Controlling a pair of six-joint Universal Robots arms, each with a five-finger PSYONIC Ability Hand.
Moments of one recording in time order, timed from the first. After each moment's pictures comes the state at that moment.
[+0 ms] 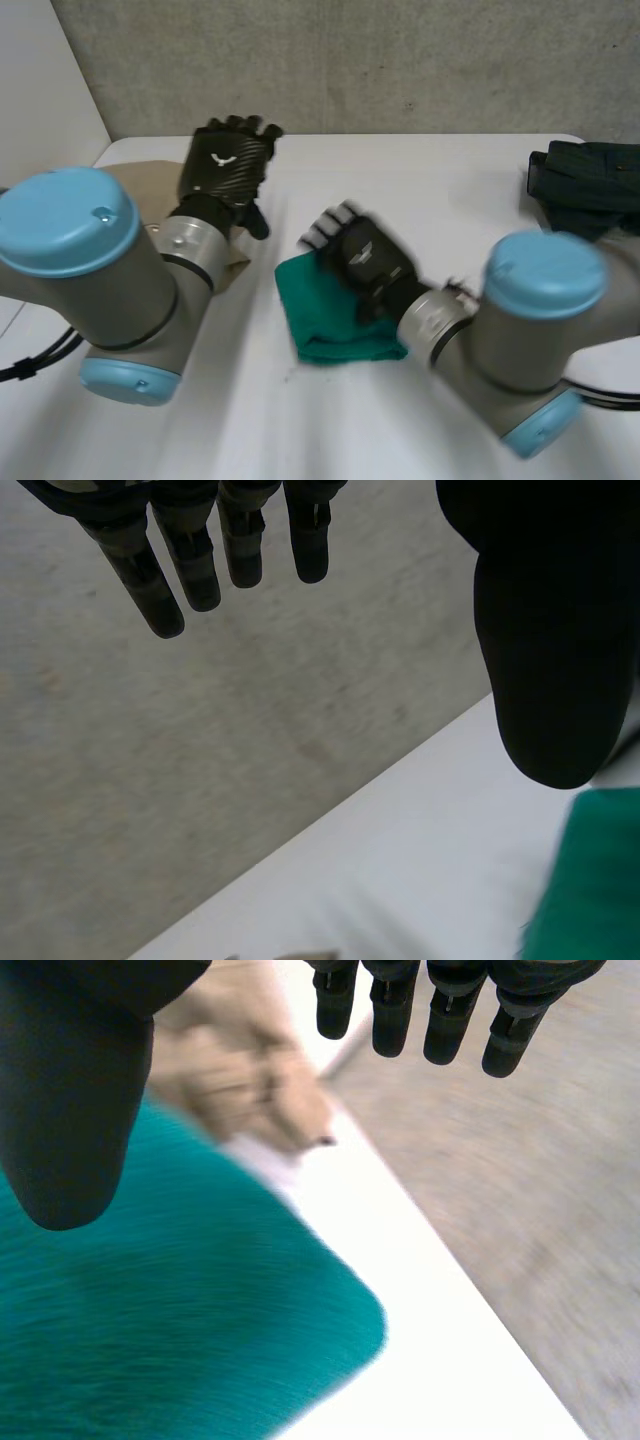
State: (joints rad) left arm 4.10 -1.93 -1.49 3.49 -1.69 3.38; right arm 2.17 -1.11 1.59 -0.33 1.29 2.61; left_hand 0.23 0.21 0.22 0.21 0.05; right_hand 0.22 0.21 0.21 0.21 0.05
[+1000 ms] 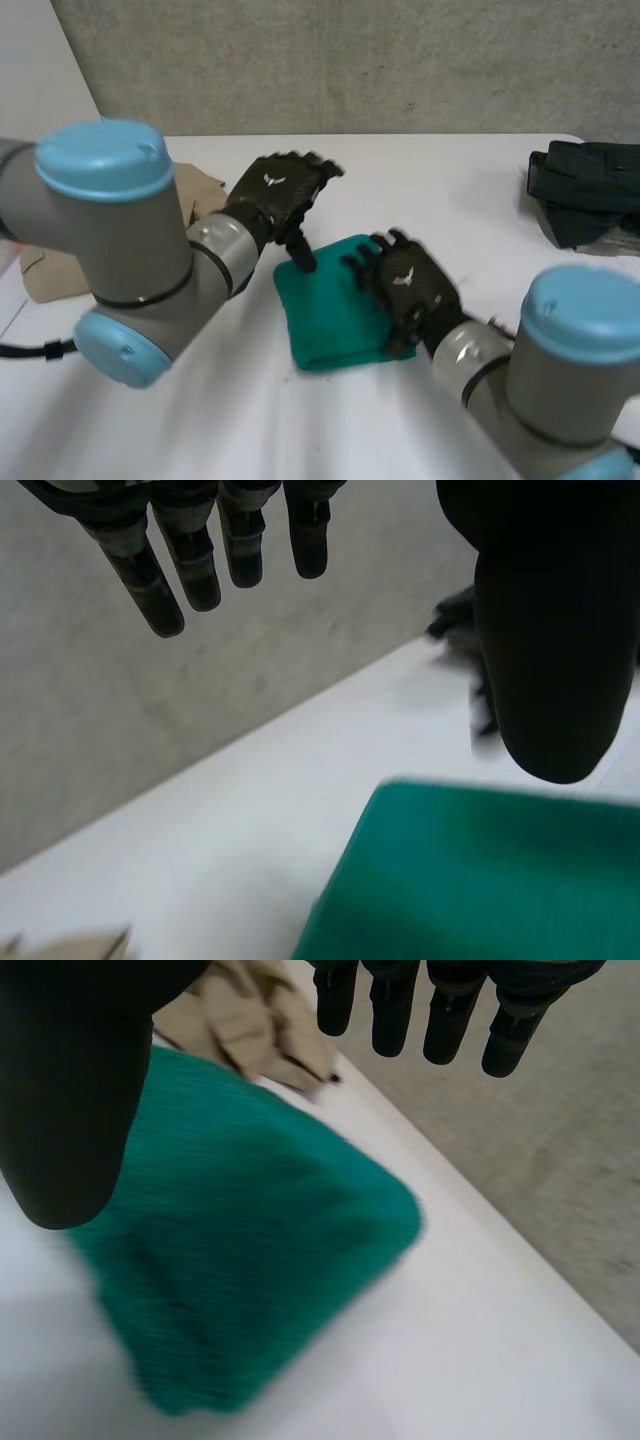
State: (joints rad) left arm 4.09 -2.03 -1.26 3.14 -1.46 3.25; right arm 2.16 -1.23 1.80 -0.33 1.41 2.69; left_hand 0.21 0.21 0.22 0.21 0.05; right_hand 0.21 0.21 0.21 0.21 0.05
